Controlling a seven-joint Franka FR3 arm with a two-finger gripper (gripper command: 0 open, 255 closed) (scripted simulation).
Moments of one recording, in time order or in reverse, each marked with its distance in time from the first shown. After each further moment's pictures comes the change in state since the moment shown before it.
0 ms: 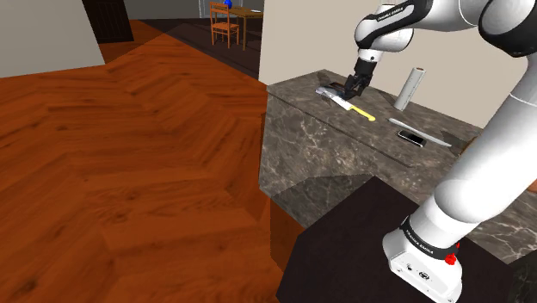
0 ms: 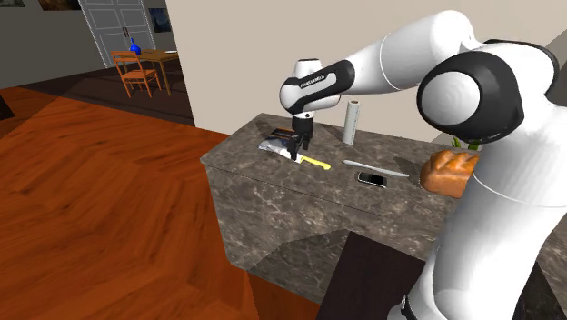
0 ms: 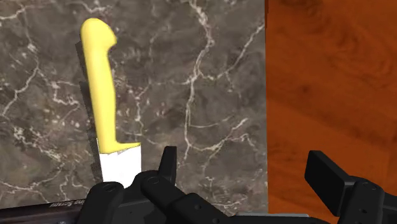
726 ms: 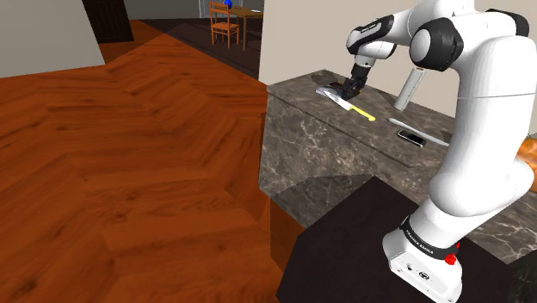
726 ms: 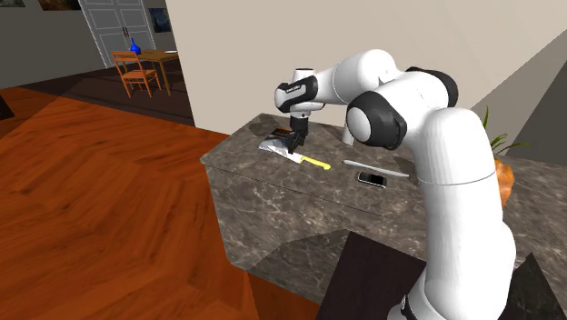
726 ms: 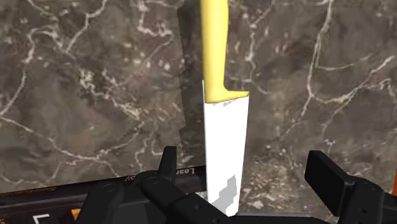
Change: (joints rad) arm -0.163 0.421 0.005 0.428 0.198 -0.041 -0.185
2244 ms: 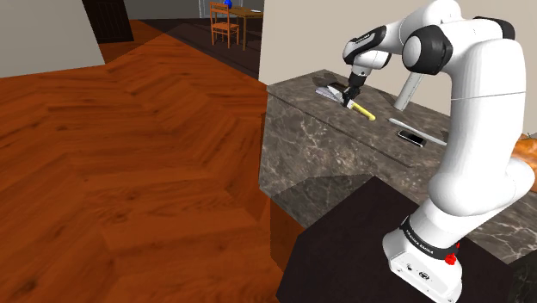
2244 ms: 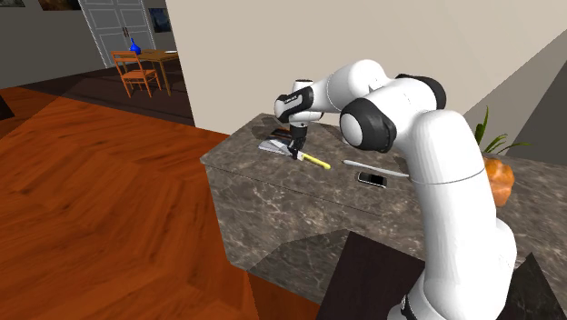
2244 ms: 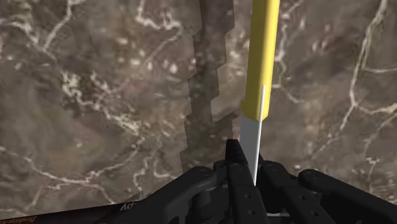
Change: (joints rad) arm -0.017 0.066 0.015 -0.009 0.031 0.076 -0.024
